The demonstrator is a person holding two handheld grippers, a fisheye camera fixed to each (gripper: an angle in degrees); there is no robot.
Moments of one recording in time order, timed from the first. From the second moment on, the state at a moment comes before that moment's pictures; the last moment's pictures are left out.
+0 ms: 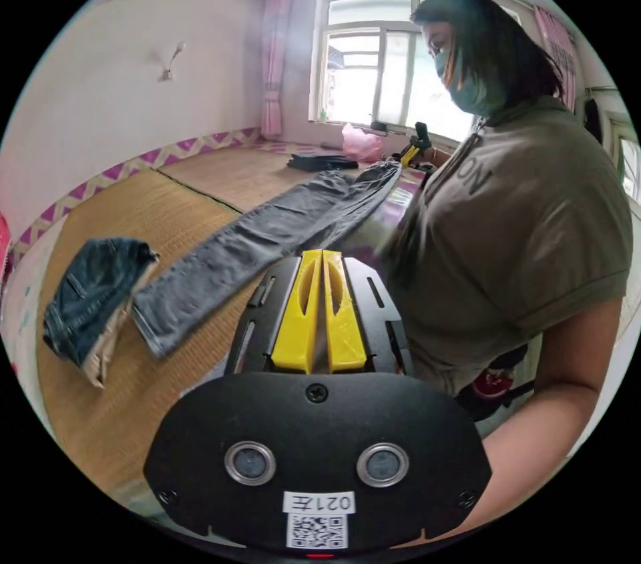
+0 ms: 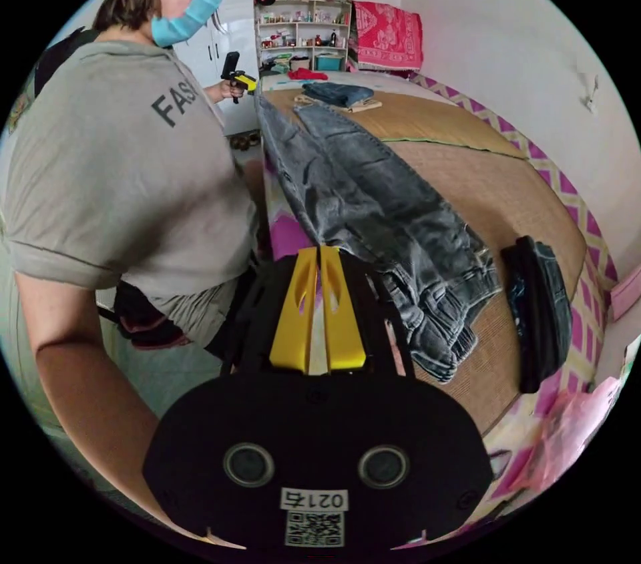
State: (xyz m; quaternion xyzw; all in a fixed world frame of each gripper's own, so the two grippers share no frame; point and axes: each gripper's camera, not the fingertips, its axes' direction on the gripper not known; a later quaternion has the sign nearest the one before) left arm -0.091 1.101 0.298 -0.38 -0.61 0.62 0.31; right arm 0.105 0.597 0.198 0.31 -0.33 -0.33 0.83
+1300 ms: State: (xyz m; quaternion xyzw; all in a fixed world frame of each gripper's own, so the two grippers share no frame) left arm 0.059 0.998 0.254 -0.07 -0.69 0.59 0.41; right arm 0.016 0.200 0.184 0.28 -0.31 -0.20 0.89
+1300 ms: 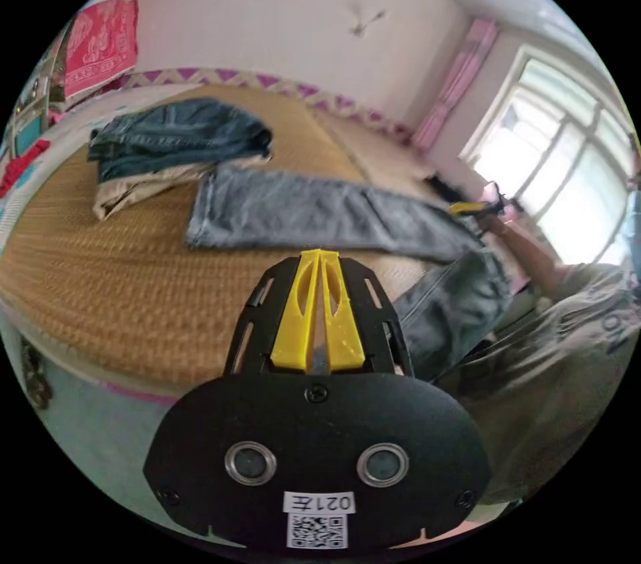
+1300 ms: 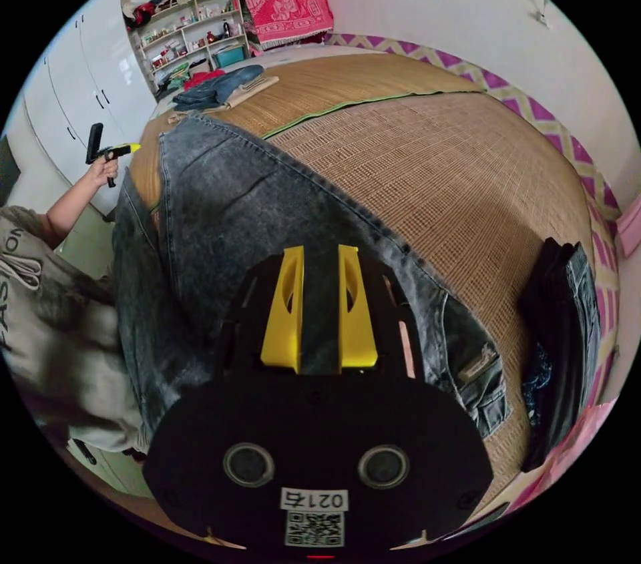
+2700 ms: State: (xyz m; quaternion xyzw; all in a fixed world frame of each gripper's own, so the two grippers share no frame) left arm -0.232 0.868 0.074 -0.33 -0.82 0.26 0.39; right arm -0.325 0.208 0.052 0.15 -0.51 -0.53 0.67
